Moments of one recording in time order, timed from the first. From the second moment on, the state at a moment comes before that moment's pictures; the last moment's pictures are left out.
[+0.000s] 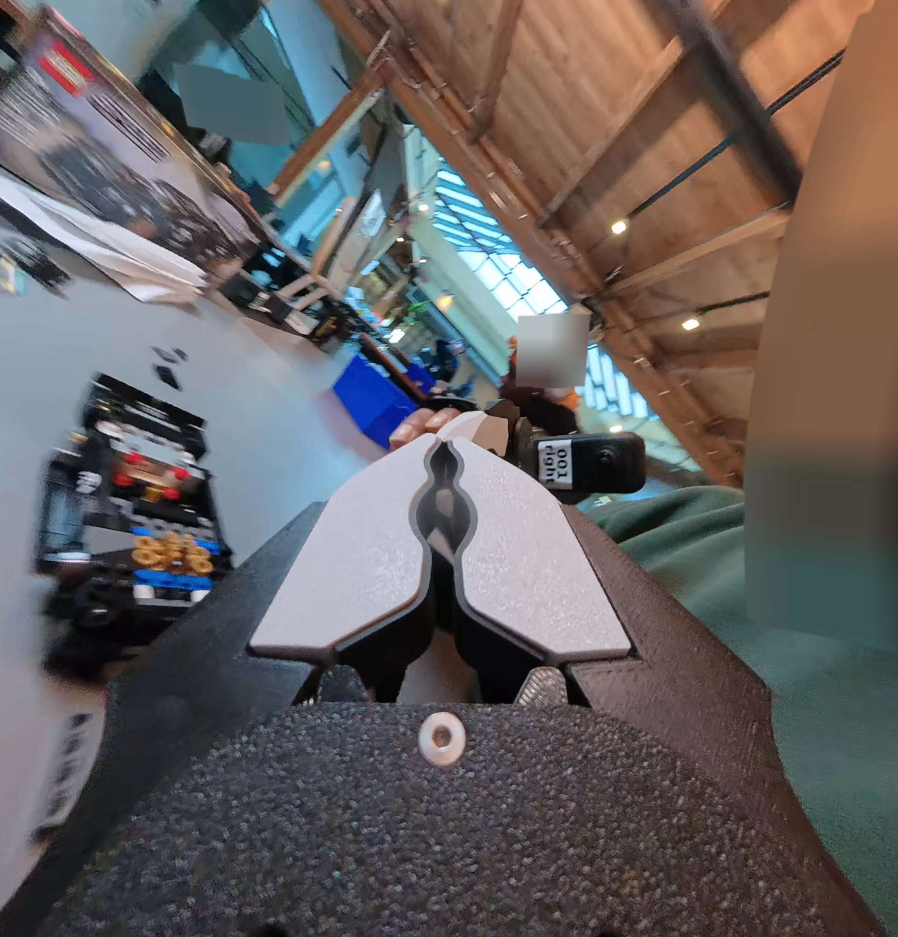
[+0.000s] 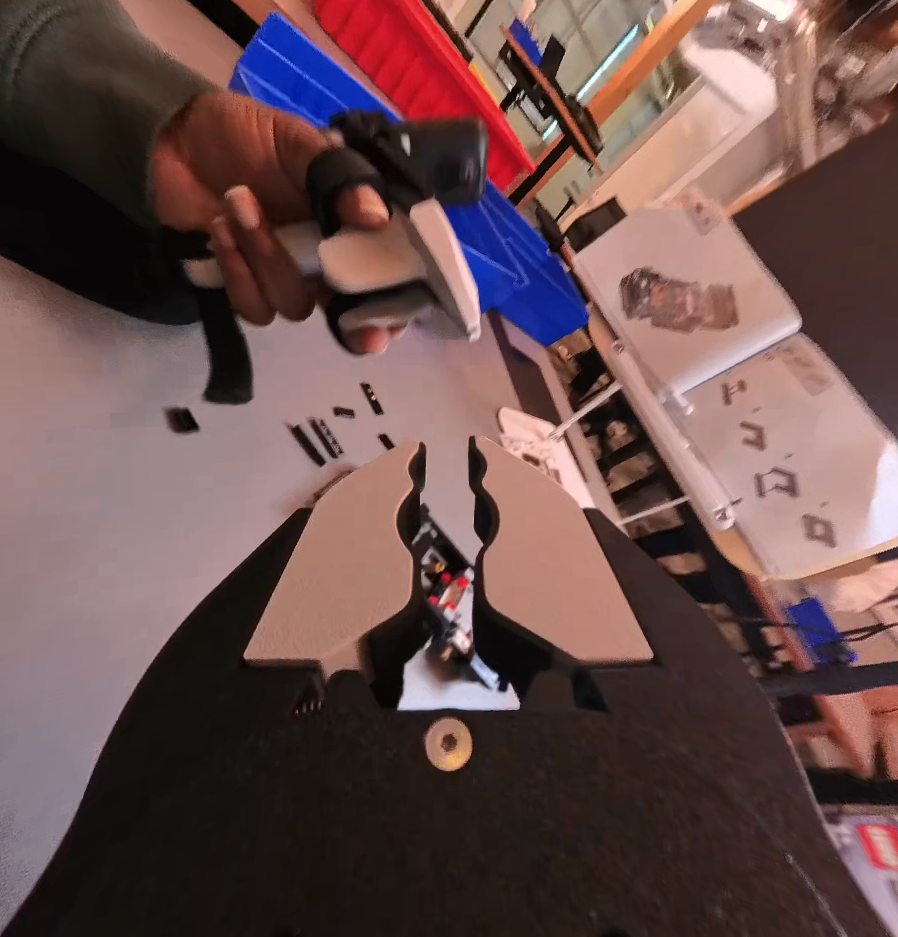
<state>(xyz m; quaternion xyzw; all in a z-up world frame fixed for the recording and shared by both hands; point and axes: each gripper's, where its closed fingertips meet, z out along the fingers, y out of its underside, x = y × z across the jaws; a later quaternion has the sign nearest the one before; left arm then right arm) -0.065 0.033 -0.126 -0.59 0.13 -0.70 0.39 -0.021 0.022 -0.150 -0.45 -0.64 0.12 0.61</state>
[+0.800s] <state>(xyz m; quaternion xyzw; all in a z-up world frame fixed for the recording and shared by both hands) -0.092 -0.049 -0.283 -0.80 0.54 -0.15 0.19 0.081 0.069 -0.178 -0.67 -0.40 0.23 0.58</state>
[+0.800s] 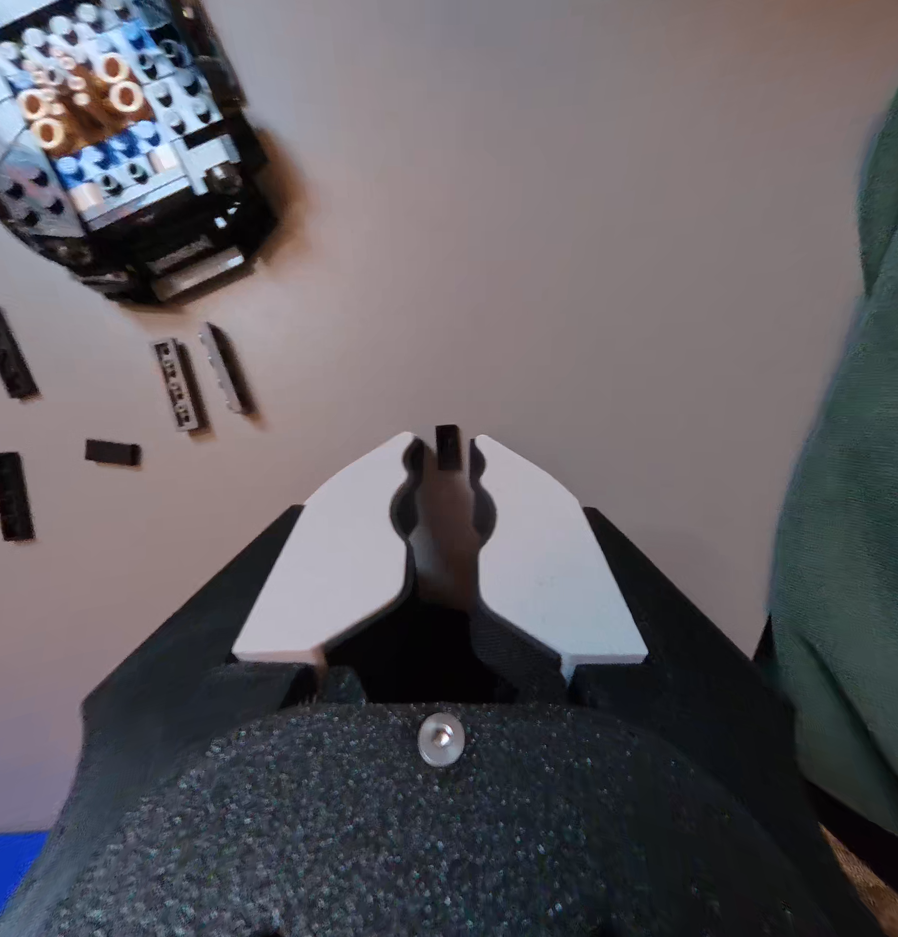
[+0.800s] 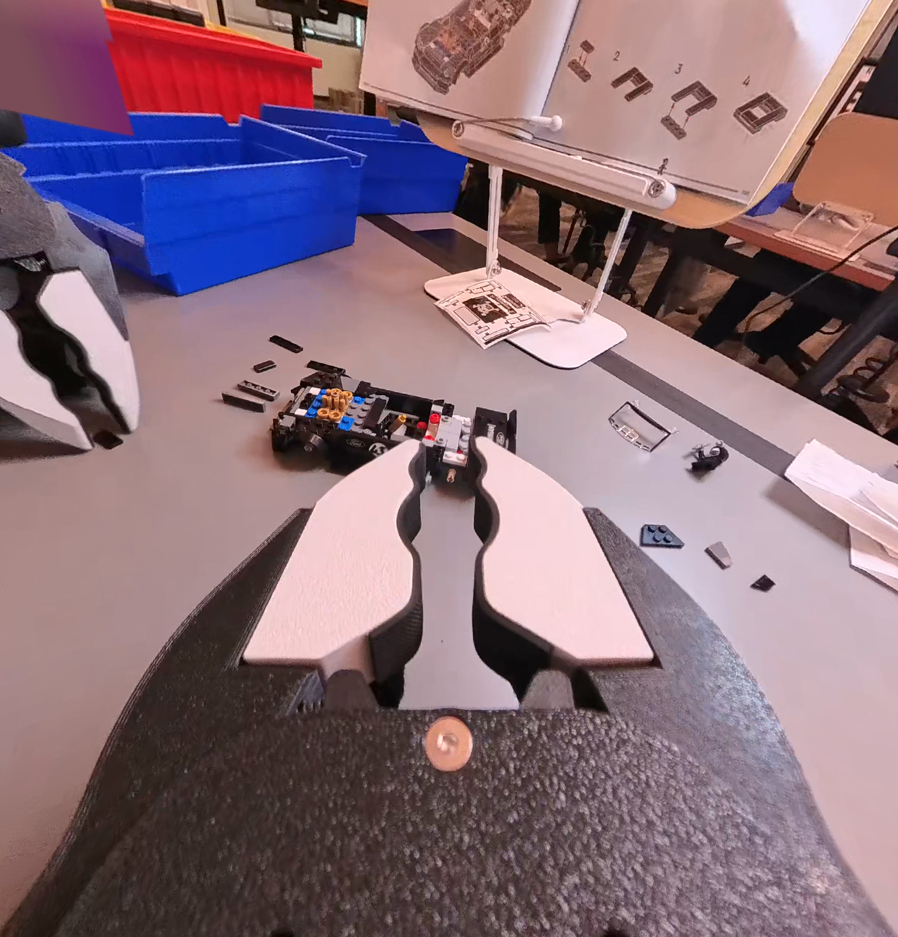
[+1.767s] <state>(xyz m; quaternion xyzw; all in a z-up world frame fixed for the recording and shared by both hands) -0.018 -0.038 -0.116 -0.46 0.52 -0.28 0.66 -0.031 -0.040 -0.118 -0.54 -0.25 0.78 0.18</state>
